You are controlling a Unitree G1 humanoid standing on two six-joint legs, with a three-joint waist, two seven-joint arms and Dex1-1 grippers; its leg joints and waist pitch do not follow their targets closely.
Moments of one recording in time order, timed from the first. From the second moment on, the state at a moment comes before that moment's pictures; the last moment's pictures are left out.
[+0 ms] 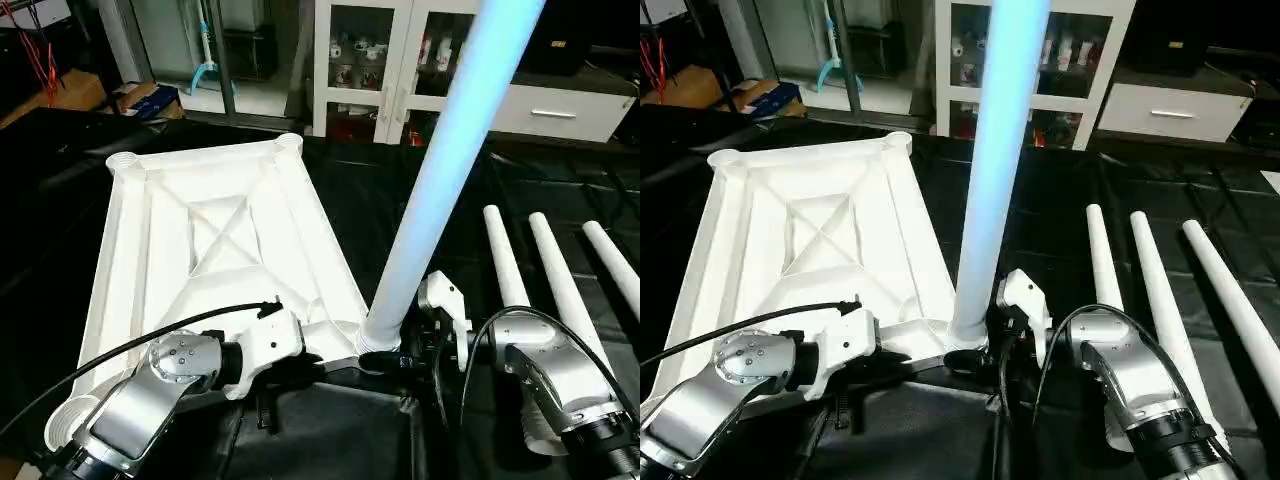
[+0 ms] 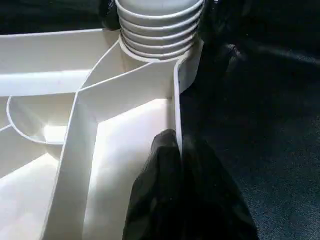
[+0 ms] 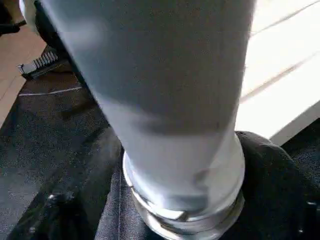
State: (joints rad) left arm -0.17 0.53 -0.39 -0.11 -0.05 0.31 -0.97; right arm -0.28 -0.46 0.23 0.21 0.27 0.27 1.17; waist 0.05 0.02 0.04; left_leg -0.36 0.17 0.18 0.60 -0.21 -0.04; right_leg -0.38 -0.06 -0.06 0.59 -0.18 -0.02
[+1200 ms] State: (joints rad) left arm -0.35 0.30 -0.34 0.11 0.05 0.51 -0.65; right arm -0.43 -0.02 0.11 0.49 0.12 0.23 0.35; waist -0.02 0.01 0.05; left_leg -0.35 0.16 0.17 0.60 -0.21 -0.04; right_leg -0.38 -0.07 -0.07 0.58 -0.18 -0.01
